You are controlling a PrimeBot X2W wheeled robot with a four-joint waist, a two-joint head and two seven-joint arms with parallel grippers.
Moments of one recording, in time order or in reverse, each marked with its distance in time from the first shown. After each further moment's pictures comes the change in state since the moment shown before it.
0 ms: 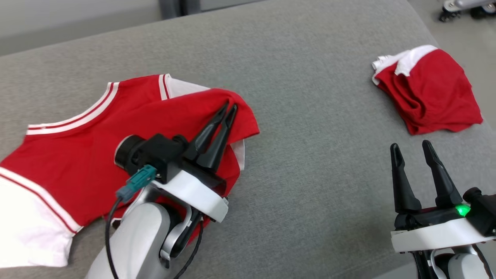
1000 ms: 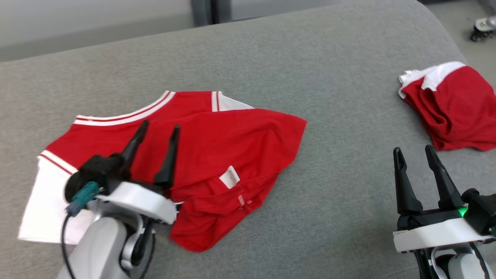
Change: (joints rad) left arm 0.054 0.046 0.096 0.231 -0.070 0.045 -0.134; right arm -0.019 0.001 -0.017 0.078 -0.020 0.000 -0.029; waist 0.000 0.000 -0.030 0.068
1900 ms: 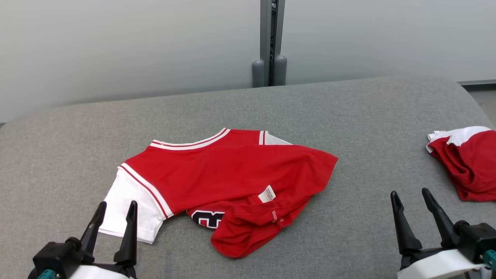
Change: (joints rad) left arm 0.440 0.124 0.150 -0.239 -0.095 0.087 -0.013; right arm 0.172 0.001 -0.028 -0.060 -0.079 0.000 0.138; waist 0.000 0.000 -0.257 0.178
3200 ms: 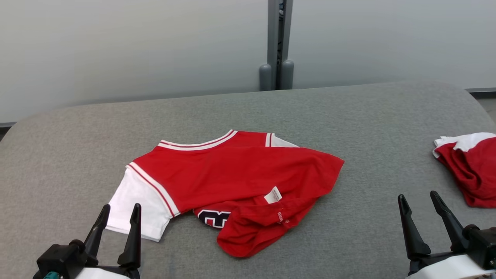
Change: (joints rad) left arm 0.027 0.000 -0.023 -0.038 -0.012 0.034 0.013; right arm 0.055 -0.013 -0.019 -0.093 -0.010 0.000 0.051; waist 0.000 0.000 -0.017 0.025
